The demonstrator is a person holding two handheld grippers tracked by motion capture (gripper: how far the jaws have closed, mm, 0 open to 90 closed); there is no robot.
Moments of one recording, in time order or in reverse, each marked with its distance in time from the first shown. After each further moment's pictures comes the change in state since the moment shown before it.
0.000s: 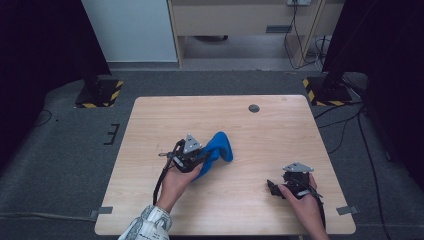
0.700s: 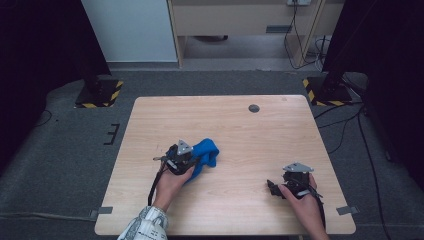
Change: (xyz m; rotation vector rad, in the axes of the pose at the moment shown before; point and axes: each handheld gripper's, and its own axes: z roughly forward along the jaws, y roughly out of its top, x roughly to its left) left arm 0.026 -0.037 0.014 0.086 0.048 -0.071; right arm 0.000 0.000 0.000 0.000 -0.001 0.001
